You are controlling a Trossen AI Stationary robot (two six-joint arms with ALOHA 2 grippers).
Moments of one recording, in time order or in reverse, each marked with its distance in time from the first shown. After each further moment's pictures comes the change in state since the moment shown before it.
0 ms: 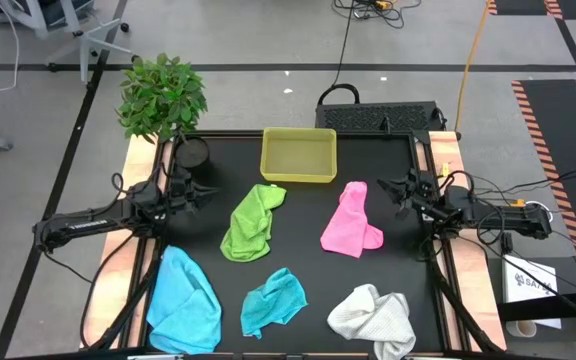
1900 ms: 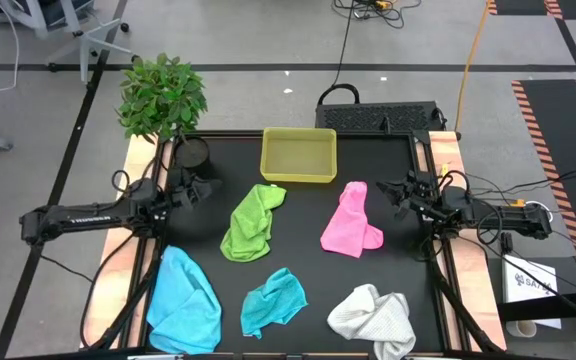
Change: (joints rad) left arm 0.000 0.274 0.001 0.467 -0.029 -0.289; right arm 0.000 0.000 0.003 -0.055 -0.003 0.069
